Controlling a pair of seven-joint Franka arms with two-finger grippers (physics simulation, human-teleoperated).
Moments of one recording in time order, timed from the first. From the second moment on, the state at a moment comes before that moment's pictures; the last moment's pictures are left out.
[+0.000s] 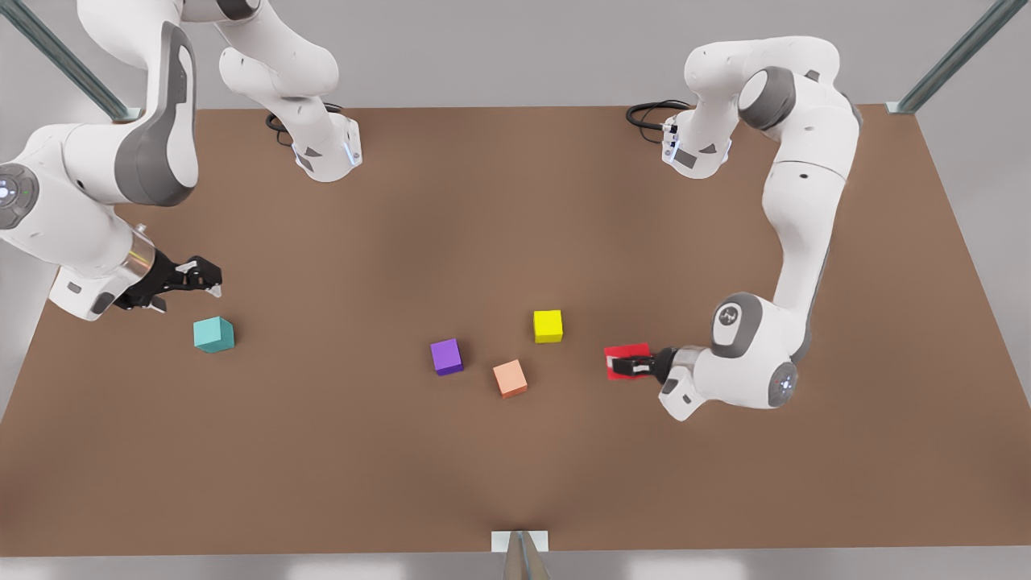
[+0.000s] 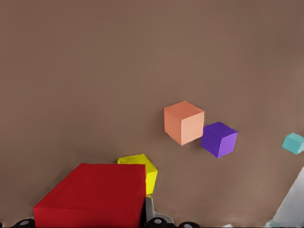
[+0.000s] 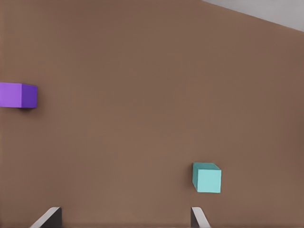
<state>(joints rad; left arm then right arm) 0.07 0.83 -0.49 -1.21 -0.42 1.78 -0.33 -0.02 0.15 0.00 -1.51 0.01 1.62 -0.31</state>
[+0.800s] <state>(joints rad) -0.09 1.06 -0.64 -1.08 -0.97 2.20 0.14 0.15 0.77 0.12 -1.26 1.20 1.83 -1.24</state>
